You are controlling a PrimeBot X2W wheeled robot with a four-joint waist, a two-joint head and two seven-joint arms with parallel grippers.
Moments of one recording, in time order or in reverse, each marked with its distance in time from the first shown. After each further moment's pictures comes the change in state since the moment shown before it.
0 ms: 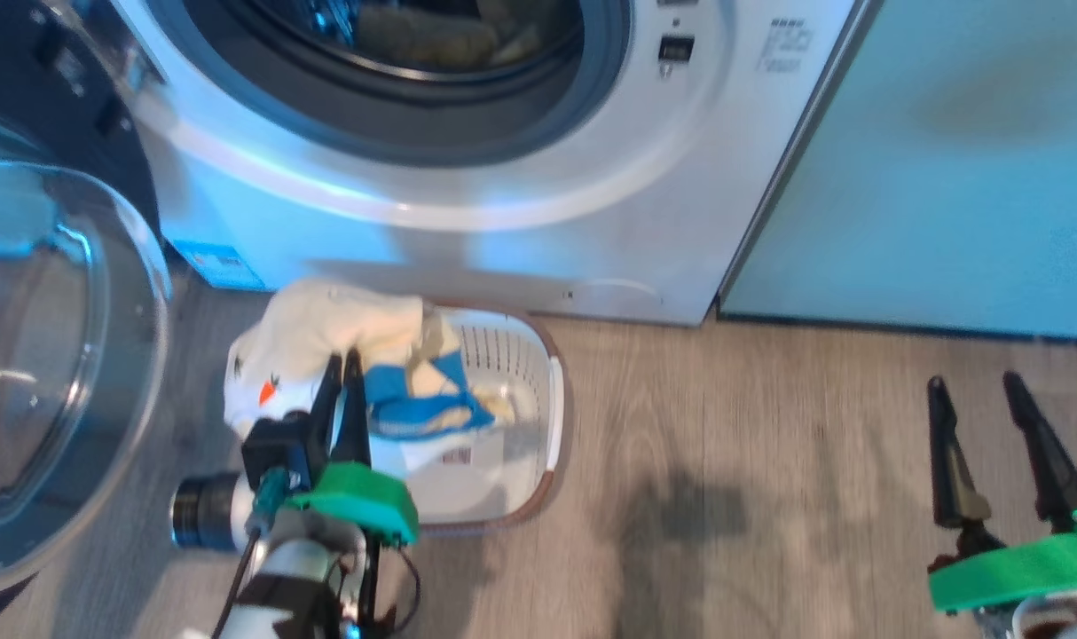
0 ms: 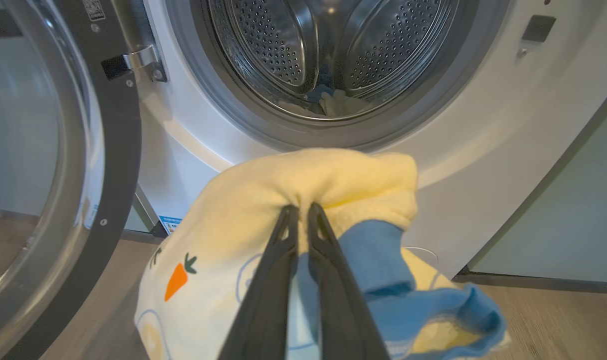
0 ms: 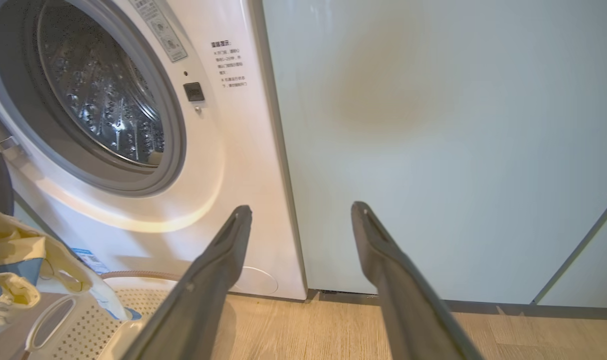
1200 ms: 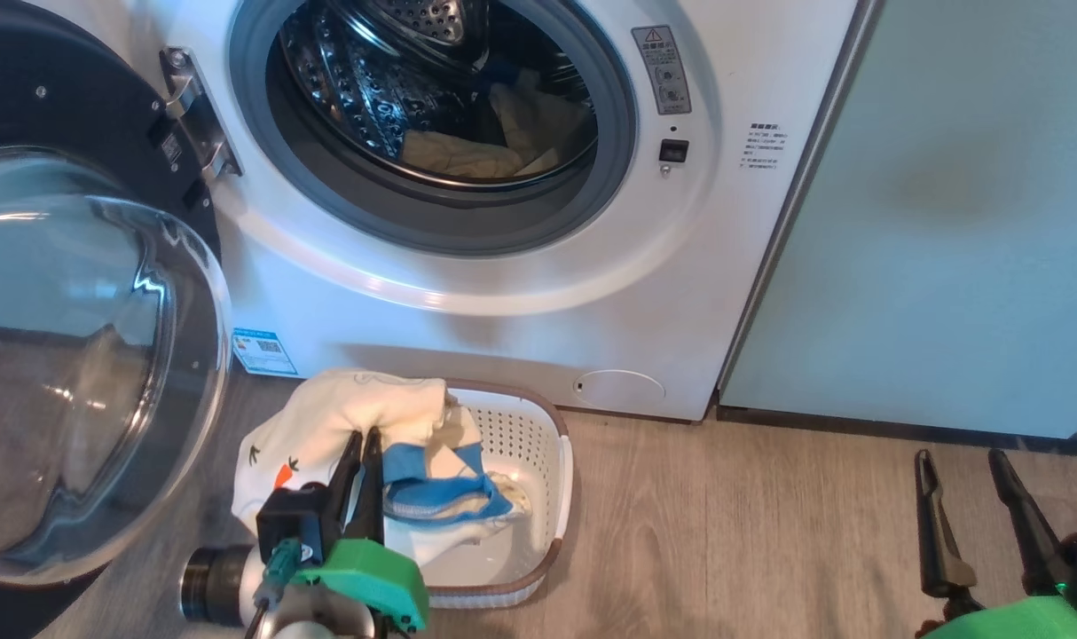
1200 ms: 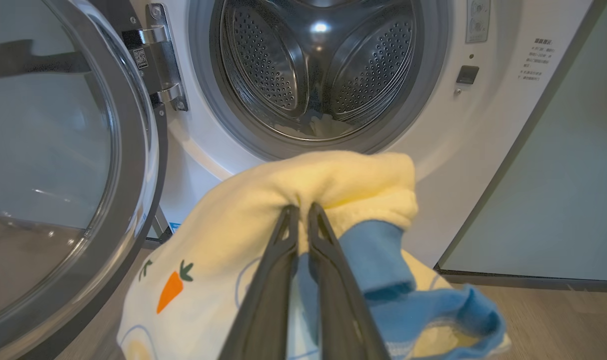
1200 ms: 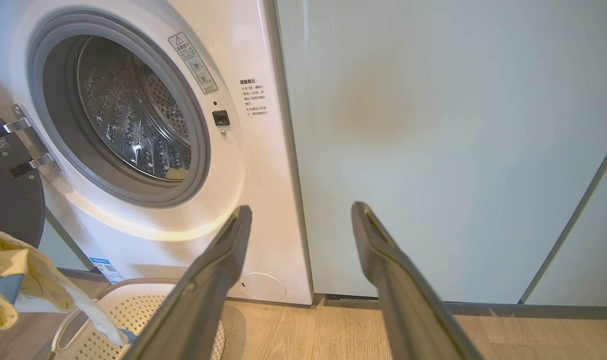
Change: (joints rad) left arm 0.188 0.046 -0.063 -0.179 -0.003 0.038 0.096; right arm 0.144 0.039 -0.012 -0.042 -0.021 0.000 0.046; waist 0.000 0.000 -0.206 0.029
